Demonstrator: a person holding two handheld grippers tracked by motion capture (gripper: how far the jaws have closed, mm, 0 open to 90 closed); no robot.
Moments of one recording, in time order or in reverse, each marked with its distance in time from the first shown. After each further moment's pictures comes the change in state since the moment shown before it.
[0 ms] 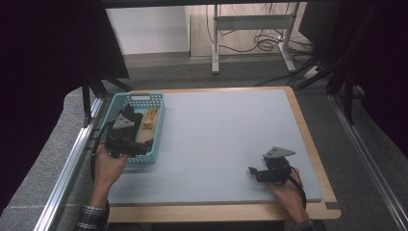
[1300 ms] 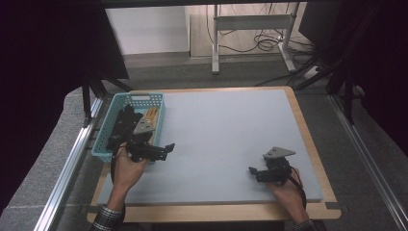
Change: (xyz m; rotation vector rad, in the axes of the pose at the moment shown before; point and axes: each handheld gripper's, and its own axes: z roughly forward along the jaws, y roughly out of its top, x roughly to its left) left arm -0.050 0.015 0.020 -0.059 -0.117 0.051; right arm 0.000 0.000 0.000 0.000 0.000 0.000
